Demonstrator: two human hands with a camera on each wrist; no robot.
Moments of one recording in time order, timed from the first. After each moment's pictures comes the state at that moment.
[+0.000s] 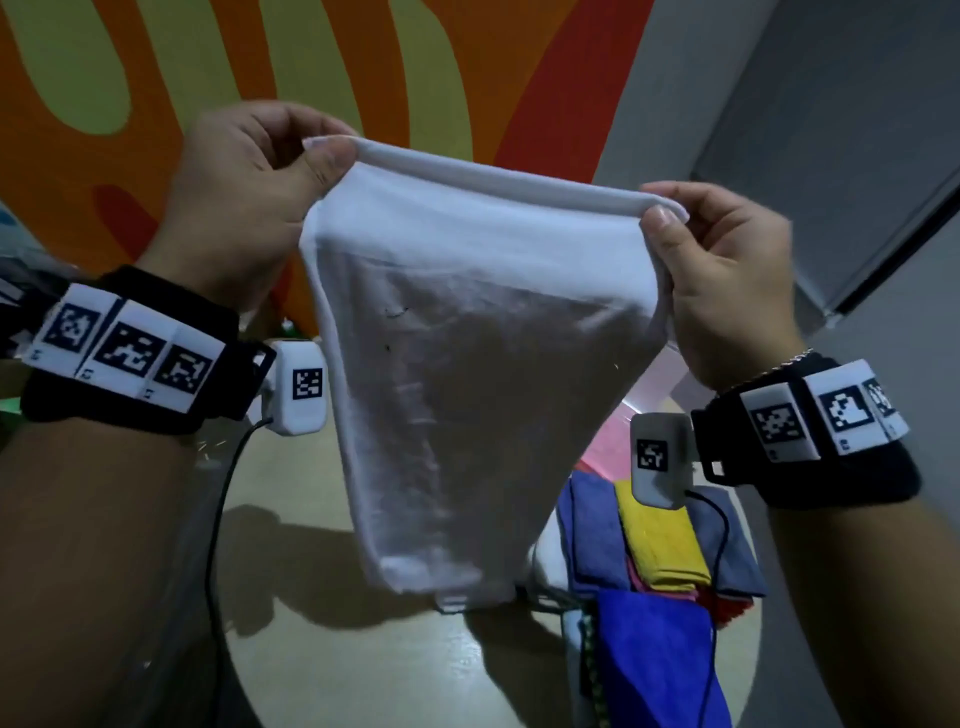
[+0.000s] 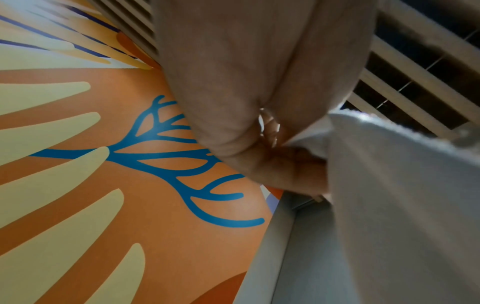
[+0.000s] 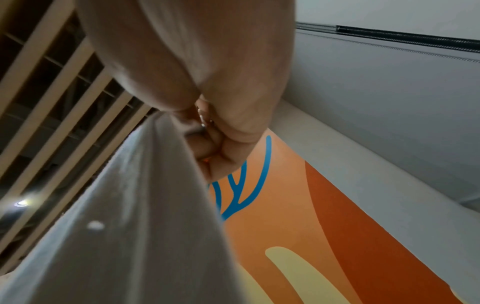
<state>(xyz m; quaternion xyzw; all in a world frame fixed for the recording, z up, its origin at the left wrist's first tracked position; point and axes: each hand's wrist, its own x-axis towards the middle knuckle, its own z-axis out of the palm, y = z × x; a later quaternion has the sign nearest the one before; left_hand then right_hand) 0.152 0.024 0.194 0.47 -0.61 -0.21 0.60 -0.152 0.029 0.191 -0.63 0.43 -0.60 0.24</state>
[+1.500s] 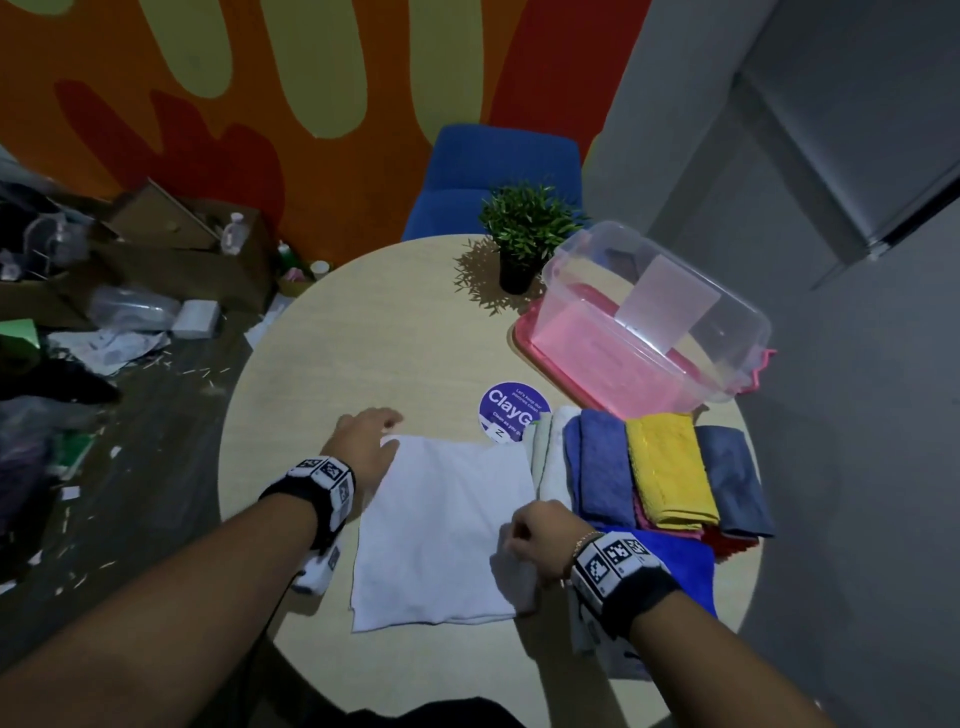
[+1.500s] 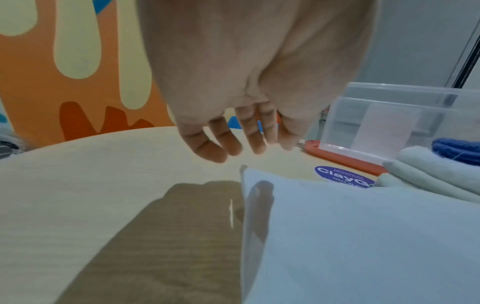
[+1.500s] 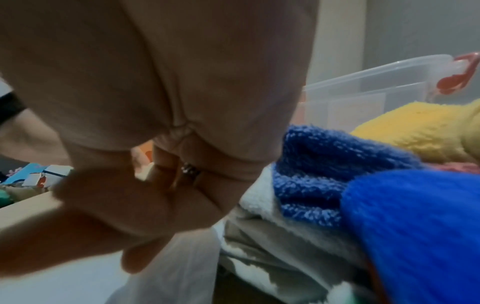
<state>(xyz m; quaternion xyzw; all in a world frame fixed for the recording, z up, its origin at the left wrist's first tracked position) 0.131 0.049 -0.171 0.72 -0.59 -0.34 0.15 -0.147 0.110 -0.120 -0.73 0.57 0.14 0.33</state>
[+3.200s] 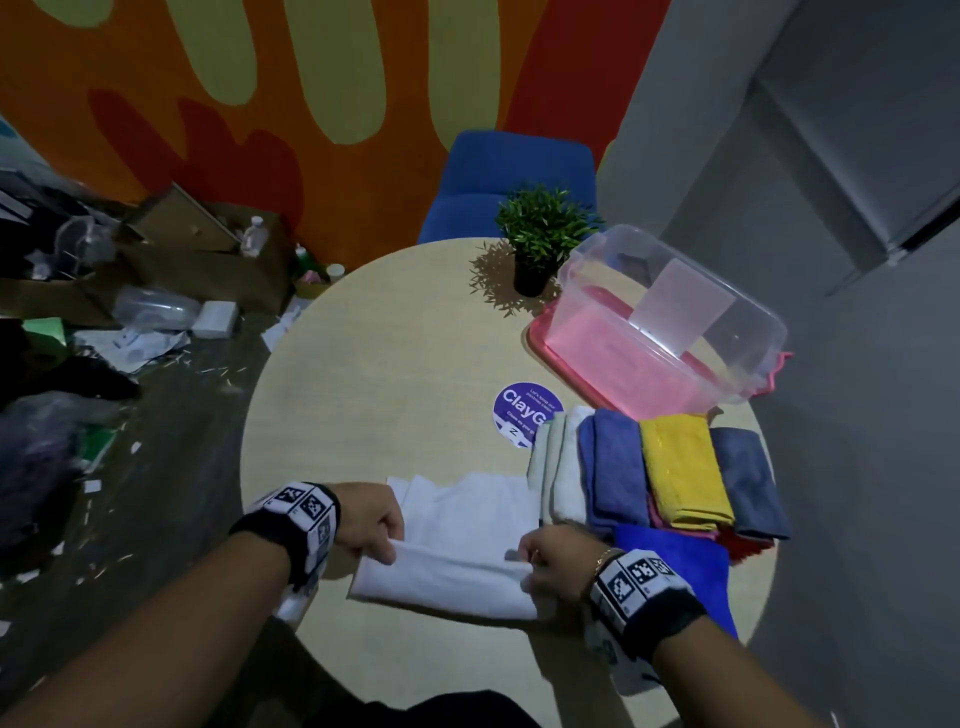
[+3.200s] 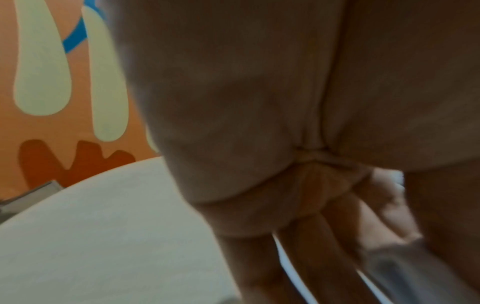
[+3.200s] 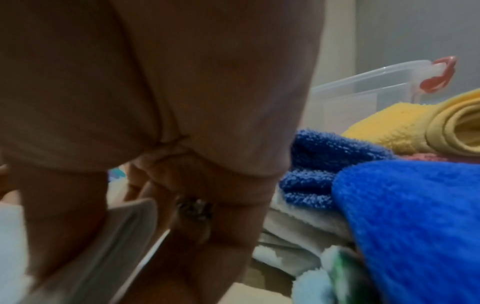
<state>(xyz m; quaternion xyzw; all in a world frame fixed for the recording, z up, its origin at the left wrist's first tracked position) 0.149 0.098 -0.133 0.48 -0.72 -0.46 -0.20 -0.150 0.132 -0.119 -0.75 0.52 0.18 0.36</state>
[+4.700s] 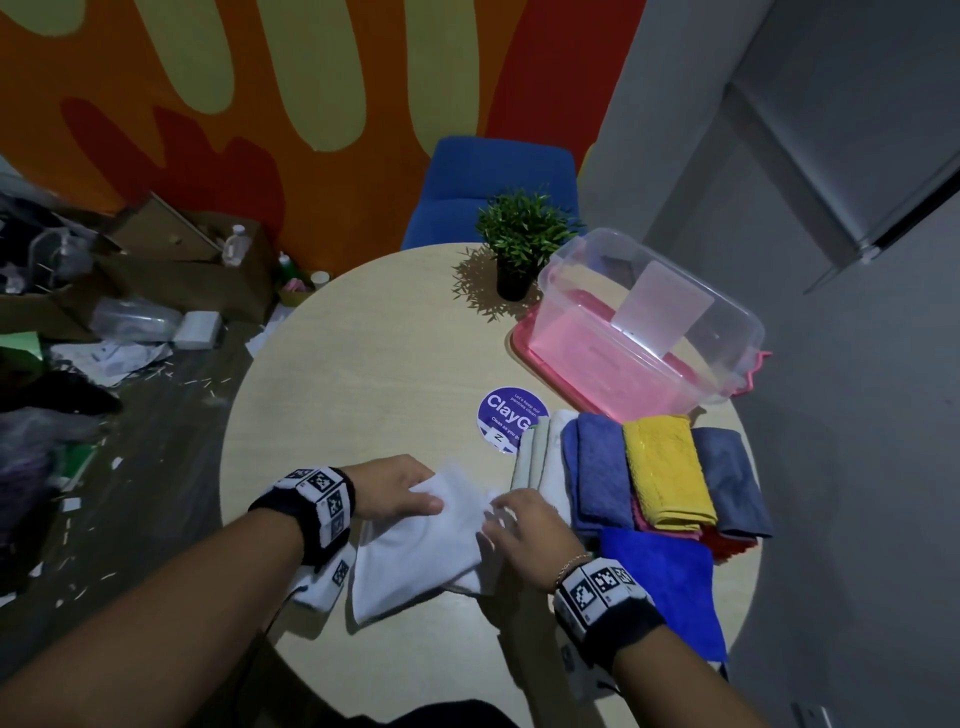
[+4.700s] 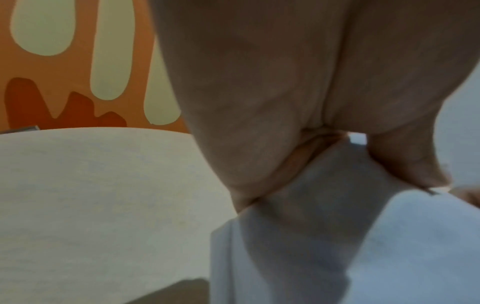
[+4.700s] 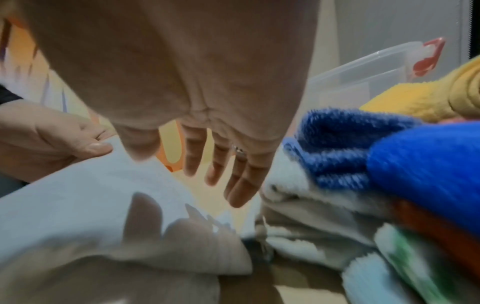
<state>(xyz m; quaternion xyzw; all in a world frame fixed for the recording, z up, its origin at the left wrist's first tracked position) 0.118 0.067 -0.135 0.44 -0.69 -0.58 0.02 -0.132 0.128 -0.121 -0.70 0.61 -0.05 0.36</state>
